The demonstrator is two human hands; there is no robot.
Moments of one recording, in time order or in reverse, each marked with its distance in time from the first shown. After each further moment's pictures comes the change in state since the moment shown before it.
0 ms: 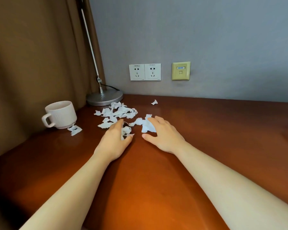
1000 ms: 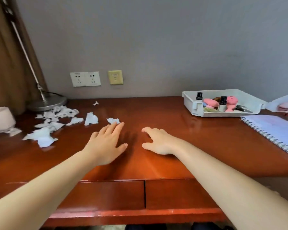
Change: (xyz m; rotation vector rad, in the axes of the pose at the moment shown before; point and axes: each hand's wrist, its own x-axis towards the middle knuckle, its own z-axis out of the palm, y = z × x) left_hand -0.155 0.162 0.012 0.390 -0.237 0.411; right_hand -0.235 0.059 -0.109 -0.008 -0.164 0.317
